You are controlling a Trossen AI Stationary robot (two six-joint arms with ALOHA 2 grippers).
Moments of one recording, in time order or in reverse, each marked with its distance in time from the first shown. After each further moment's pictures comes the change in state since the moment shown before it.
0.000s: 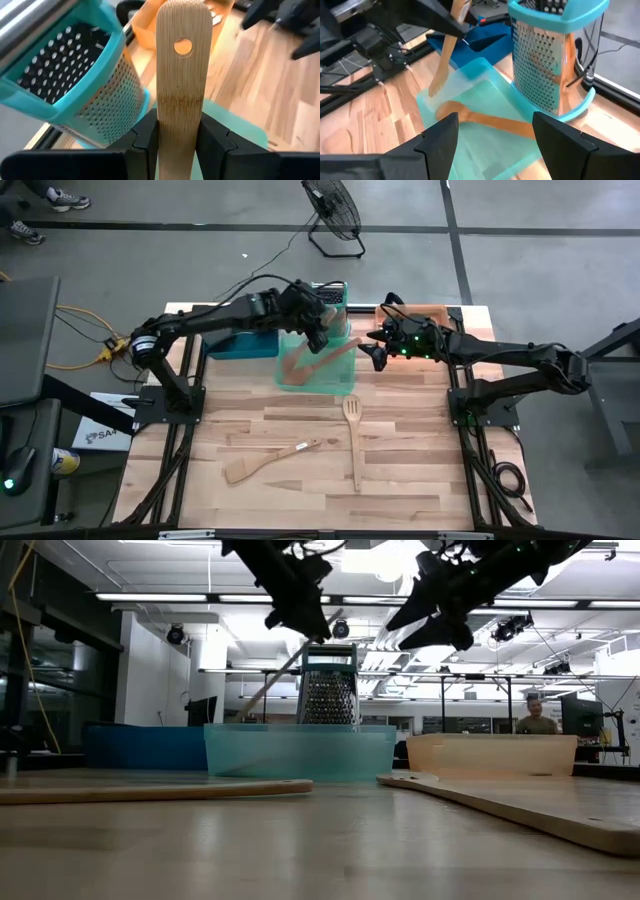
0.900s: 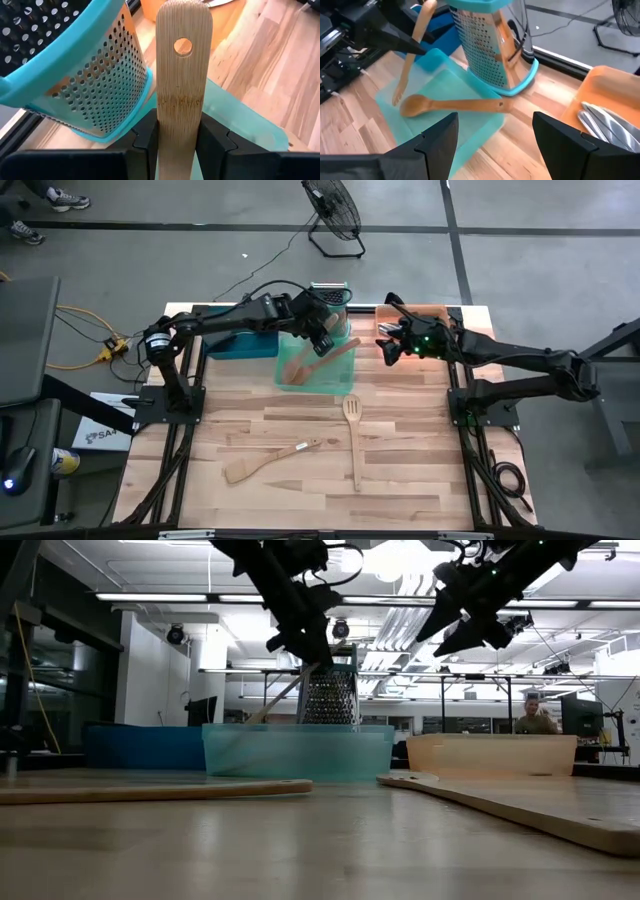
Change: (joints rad) left arm 0.000 0.098 0.004 -0.013 -0.011 -0.082; right arm -0.018 -0.122 0.000 -0.255 0.153 0.129
